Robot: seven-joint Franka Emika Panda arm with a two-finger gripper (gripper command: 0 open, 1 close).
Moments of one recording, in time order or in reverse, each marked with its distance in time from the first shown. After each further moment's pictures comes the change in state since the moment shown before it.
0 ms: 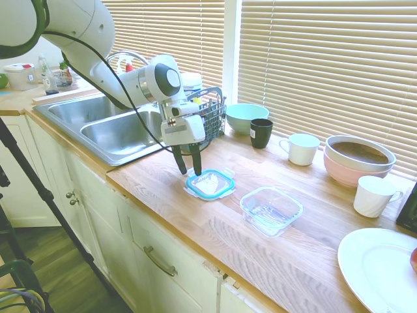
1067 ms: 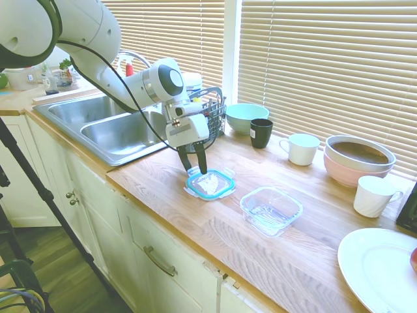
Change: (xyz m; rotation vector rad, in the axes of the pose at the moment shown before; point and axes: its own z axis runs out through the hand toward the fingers) arm 0.006 -0.018 0.004 -0.047 0.060 0.000
